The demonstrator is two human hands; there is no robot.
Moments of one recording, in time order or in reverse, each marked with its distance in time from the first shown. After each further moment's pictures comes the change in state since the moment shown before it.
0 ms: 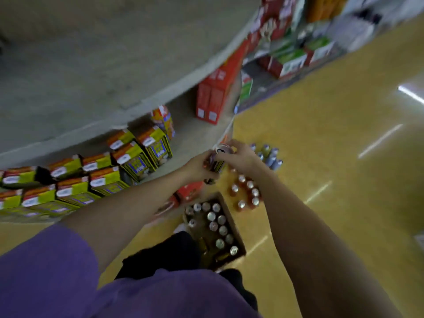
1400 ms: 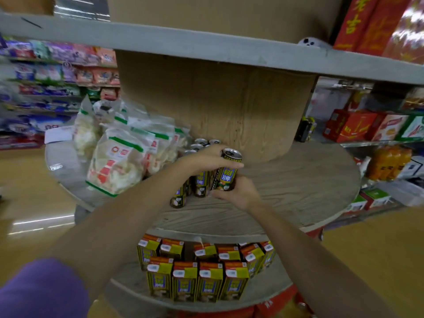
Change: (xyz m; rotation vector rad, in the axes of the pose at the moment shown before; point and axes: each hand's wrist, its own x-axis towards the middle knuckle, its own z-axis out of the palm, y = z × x) left_hand -0.299 0.022 -0.489 -0.033 0.369 0.225; right_hand -0.041 -0.418 0.290 -0.299 0.115 -0.614
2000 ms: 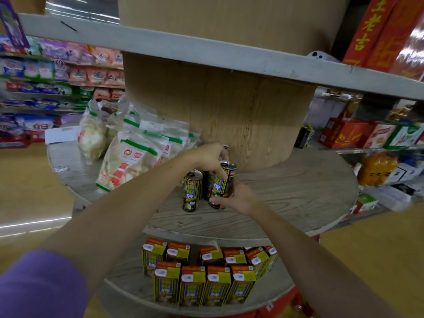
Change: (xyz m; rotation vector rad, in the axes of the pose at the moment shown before) left_hand -0.020 -0.007 -0.056 0.477 -0.034 0.018; right_hand 0.004 -0.034 0.032 -0.072 -0.085 0.058
